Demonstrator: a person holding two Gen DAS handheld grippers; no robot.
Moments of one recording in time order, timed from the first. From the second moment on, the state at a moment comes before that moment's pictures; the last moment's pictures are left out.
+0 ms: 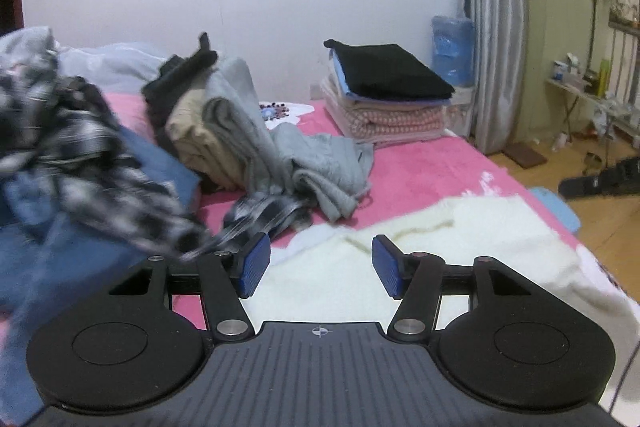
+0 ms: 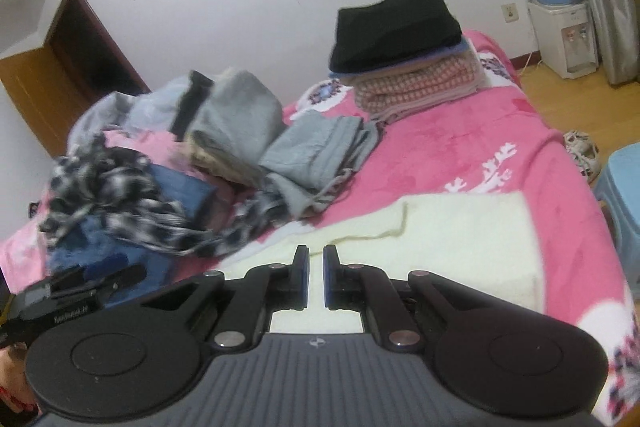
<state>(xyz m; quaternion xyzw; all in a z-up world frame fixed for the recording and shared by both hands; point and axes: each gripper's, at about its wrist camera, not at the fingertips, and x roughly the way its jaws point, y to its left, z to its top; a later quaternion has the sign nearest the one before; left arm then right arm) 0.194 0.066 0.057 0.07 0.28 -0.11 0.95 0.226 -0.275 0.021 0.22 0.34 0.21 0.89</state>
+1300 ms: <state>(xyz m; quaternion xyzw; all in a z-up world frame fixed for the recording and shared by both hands) -0.032 0.016 -0.104 0.11 0.51 -0.11 0.85 -0.060 -0.180 -0.091 0.02 0.48 0.10 0.87</state>
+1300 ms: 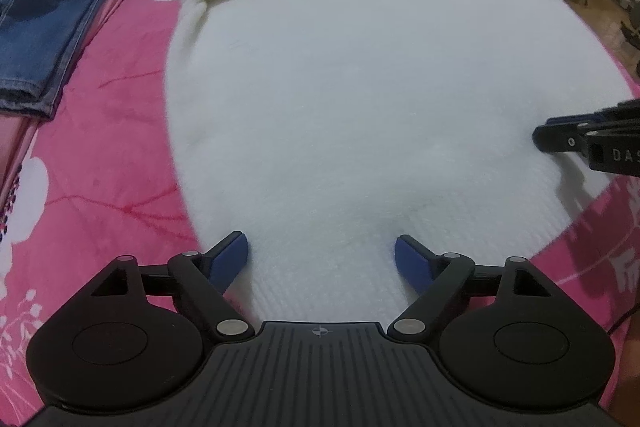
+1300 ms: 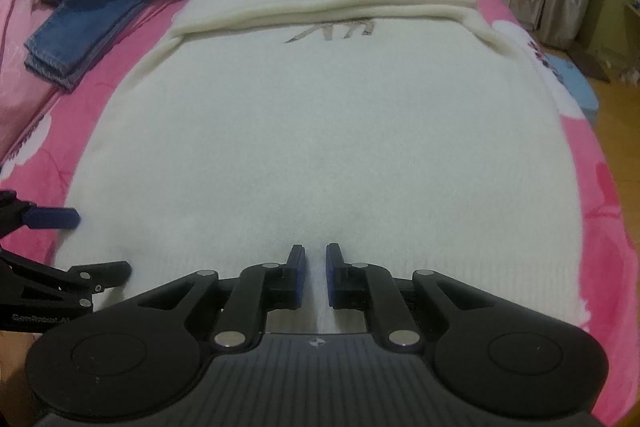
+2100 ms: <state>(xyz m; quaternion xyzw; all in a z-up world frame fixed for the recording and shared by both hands) -0.029 0.018 -0.106 0.09 0.54 -0.06 0.84 -0.059 -0.179 -0.093 0.03 0.47 0.10 0.87</state>
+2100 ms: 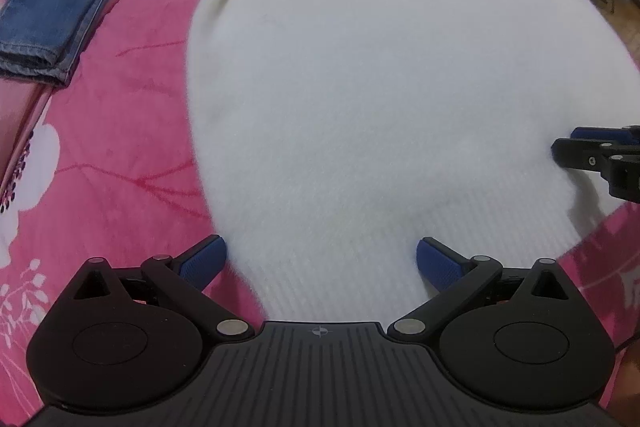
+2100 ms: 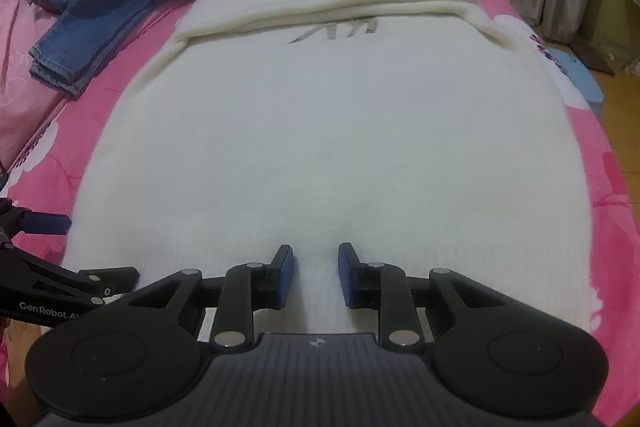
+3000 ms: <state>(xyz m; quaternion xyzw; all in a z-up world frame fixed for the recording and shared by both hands) -0.028 0.017 -0.106 0.09 0.54 -0.05 0.83 -0.065 -0.172 -0.088 -0.03 0.45 0.07 0.89</state>
